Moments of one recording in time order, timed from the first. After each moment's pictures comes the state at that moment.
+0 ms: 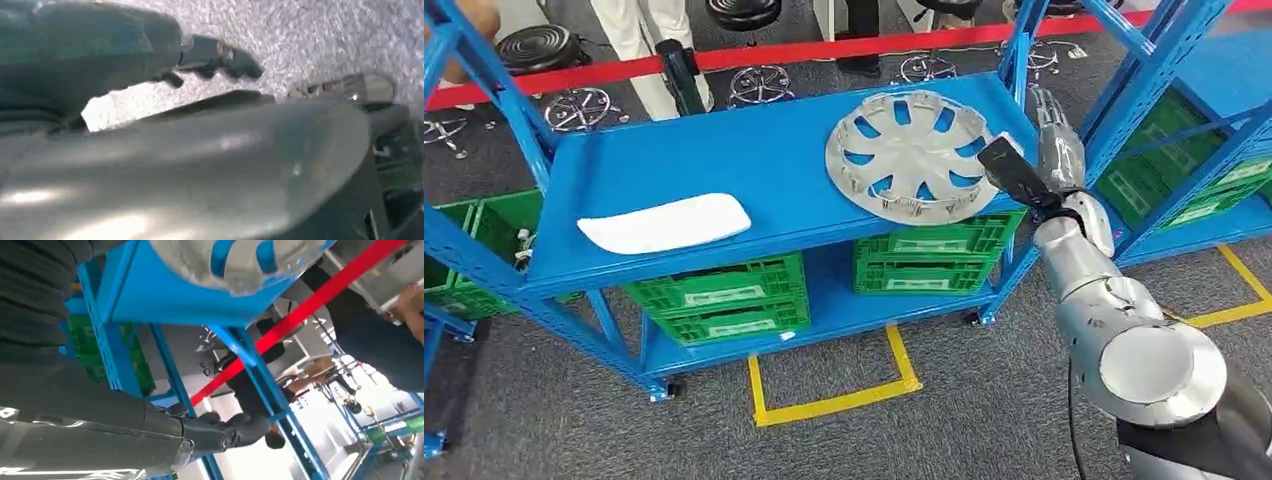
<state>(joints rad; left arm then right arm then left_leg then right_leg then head) -0.11 -0.03 -0.96 -0.21 0.74 0.19 0.20 -1.18 -0.01 -0.72 -0.02 1.57 -0.42 -0.59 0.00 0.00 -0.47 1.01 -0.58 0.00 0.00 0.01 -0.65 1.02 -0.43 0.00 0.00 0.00</state>
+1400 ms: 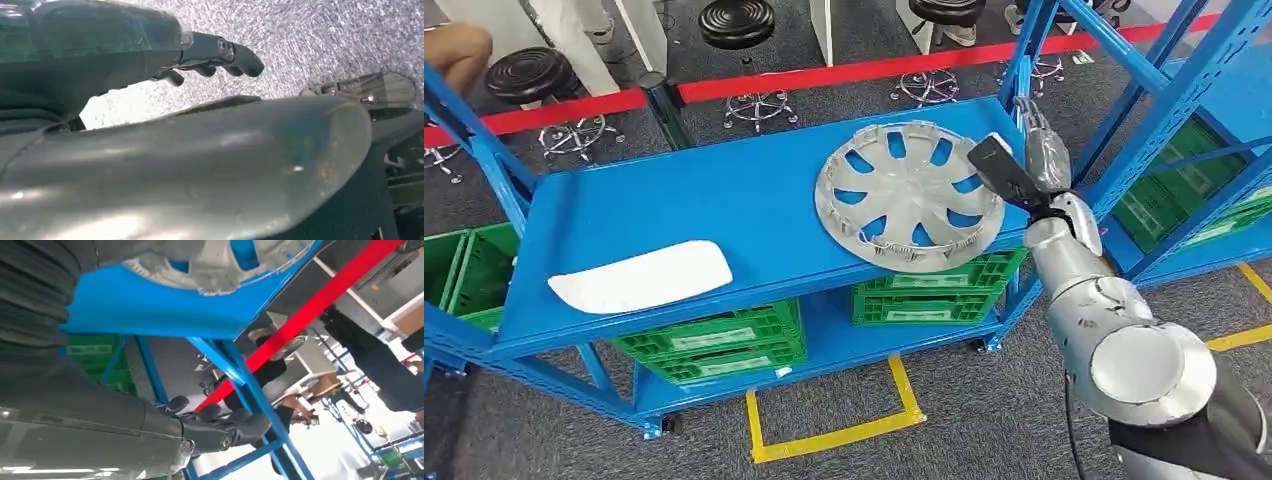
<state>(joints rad) -0.12 -0.03 -0.97 -0.21 0.75 0.19 0.20 -1.17 0.03 -0.73 -0.02 1.57 -0.37 -0.54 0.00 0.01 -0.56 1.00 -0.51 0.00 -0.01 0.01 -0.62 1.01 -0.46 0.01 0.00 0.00</state>
